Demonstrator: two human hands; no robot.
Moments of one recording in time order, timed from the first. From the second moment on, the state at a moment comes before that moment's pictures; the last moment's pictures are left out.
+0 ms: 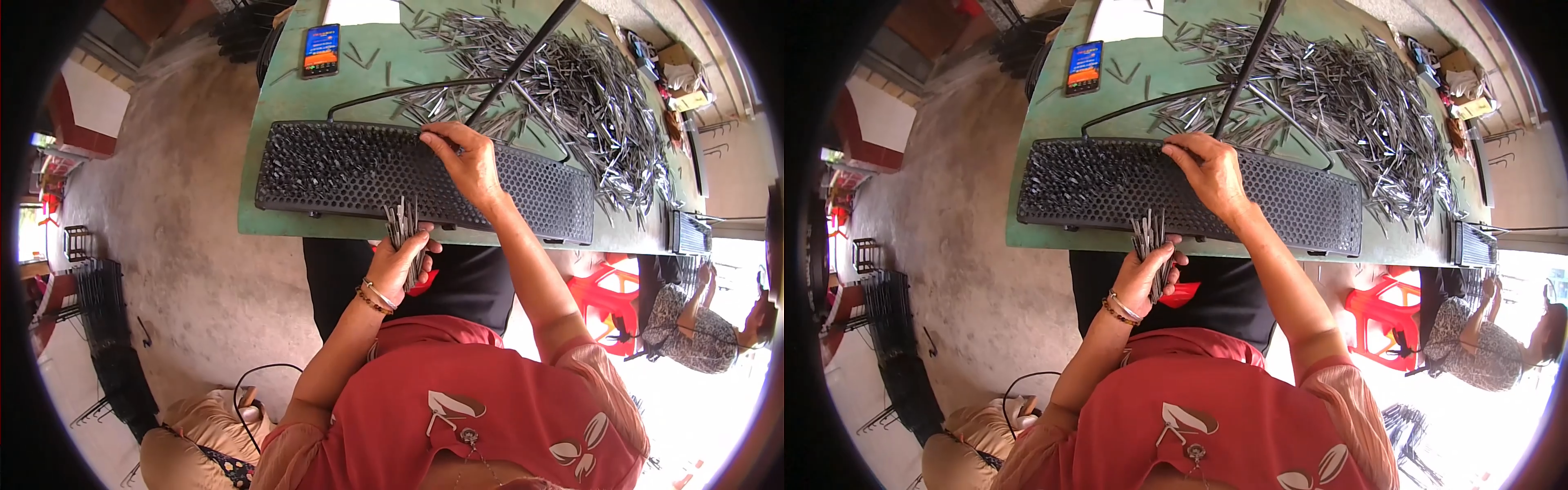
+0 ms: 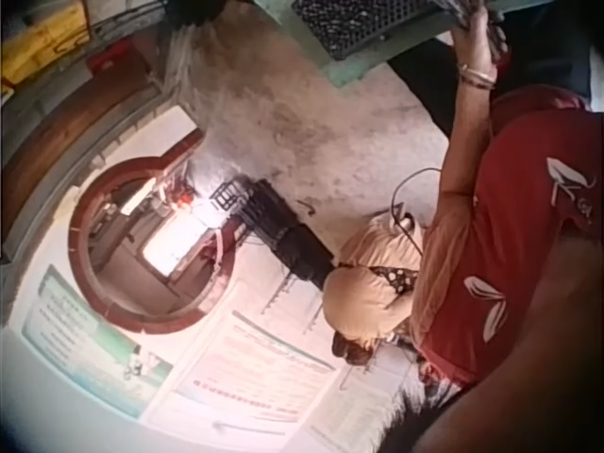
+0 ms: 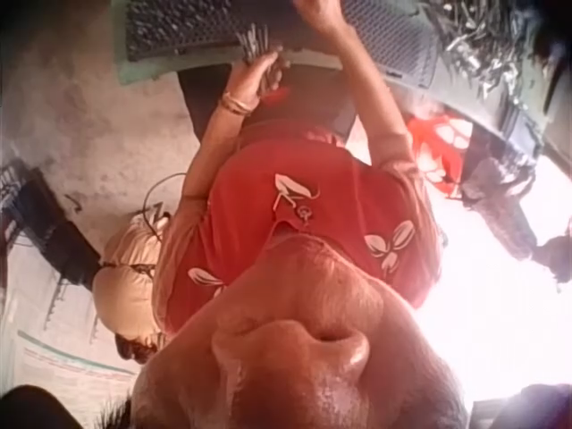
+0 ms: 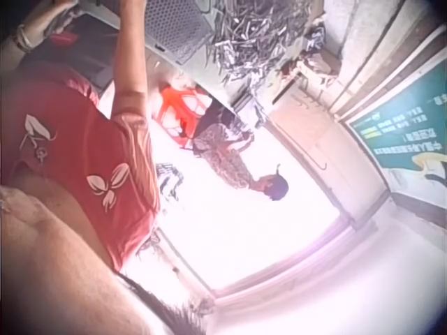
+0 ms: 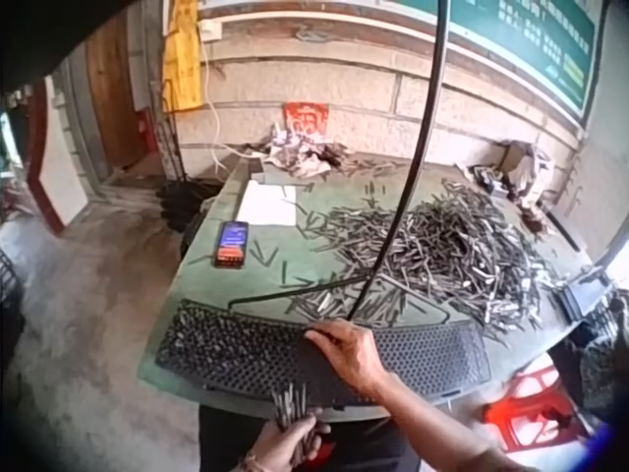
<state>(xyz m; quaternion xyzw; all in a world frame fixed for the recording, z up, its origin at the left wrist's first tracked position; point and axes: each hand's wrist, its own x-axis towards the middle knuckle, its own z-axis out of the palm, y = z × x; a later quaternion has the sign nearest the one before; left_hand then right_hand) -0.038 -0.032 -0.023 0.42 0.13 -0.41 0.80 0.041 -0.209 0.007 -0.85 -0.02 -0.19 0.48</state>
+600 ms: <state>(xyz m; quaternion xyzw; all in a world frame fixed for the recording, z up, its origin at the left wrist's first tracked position) -0.036 -0.027 -0.026 0.42 0.11 -0.43 0.80 0.039 -0.204 0.003 -0.86 -0.05 -0.25 0.44</state>
